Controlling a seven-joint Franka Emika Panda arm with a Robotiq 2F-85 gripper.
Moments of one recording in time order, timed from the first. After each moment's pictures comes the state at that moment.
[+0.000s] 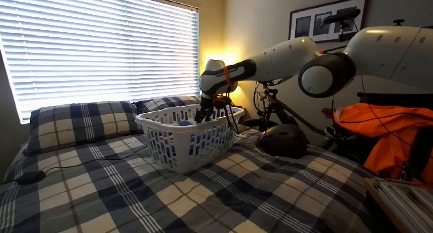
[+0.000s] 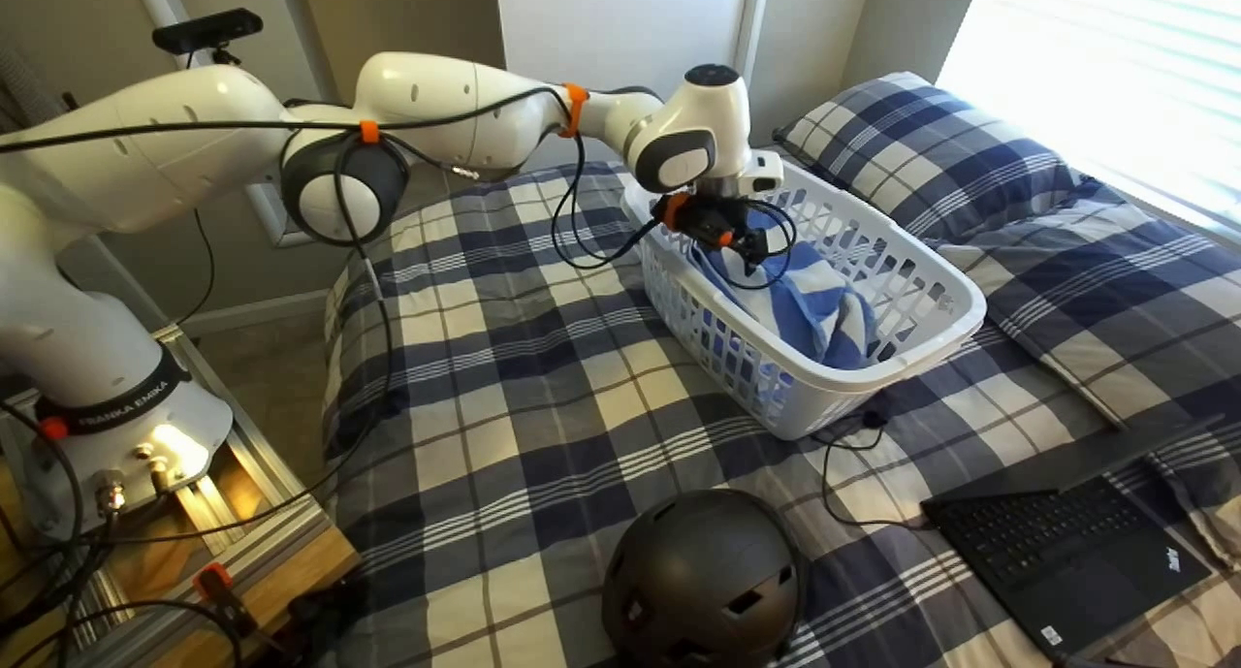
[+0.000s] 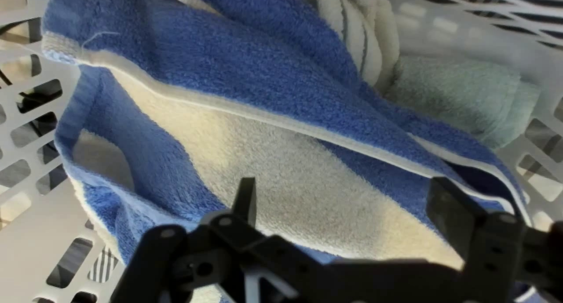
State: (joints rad) arm -0.45 1.28 -0.09 -0.59 0.10 2.17 -0.36
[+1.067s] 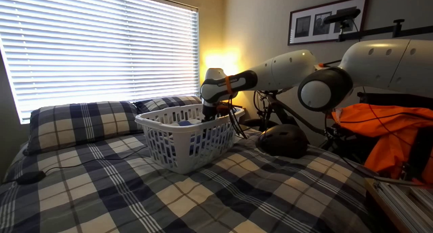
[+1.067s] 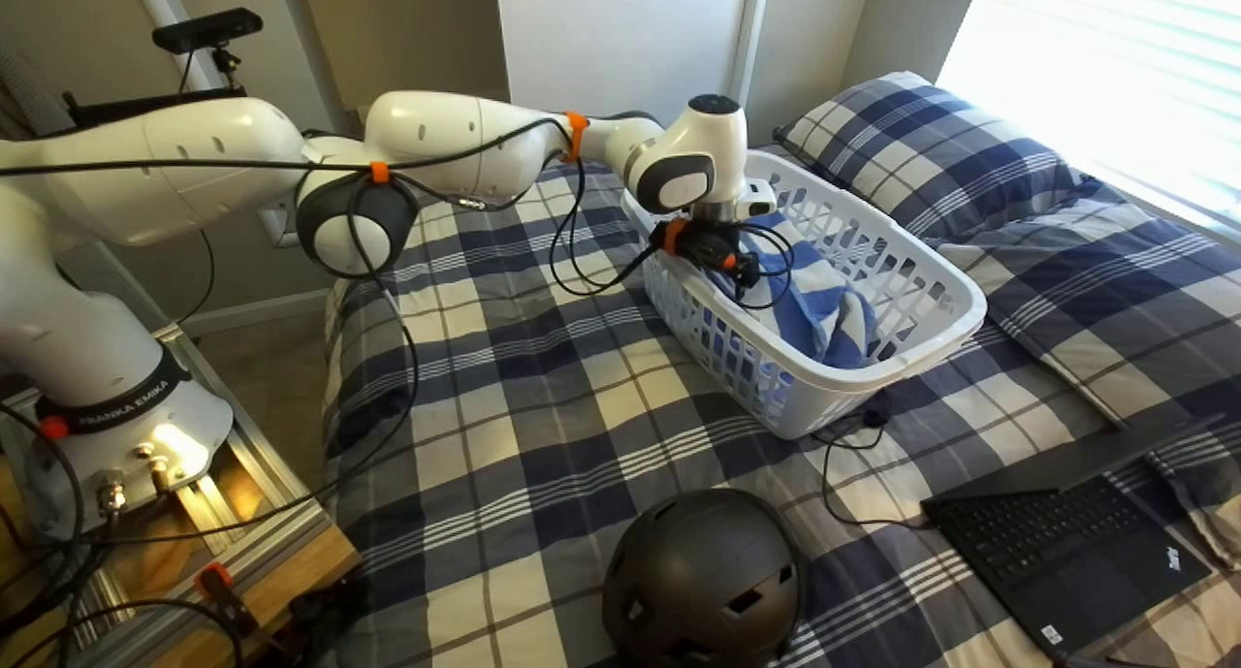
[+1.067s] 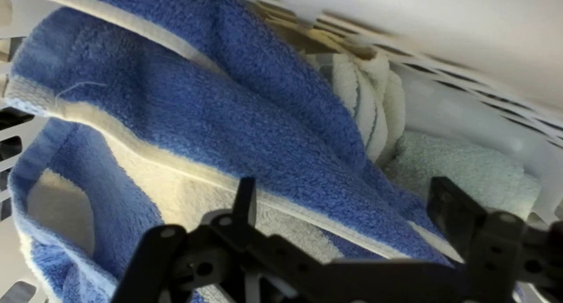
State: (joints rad) arm -0.47 1.39 -0.07 -0.46 0.04 2.06 -0.48
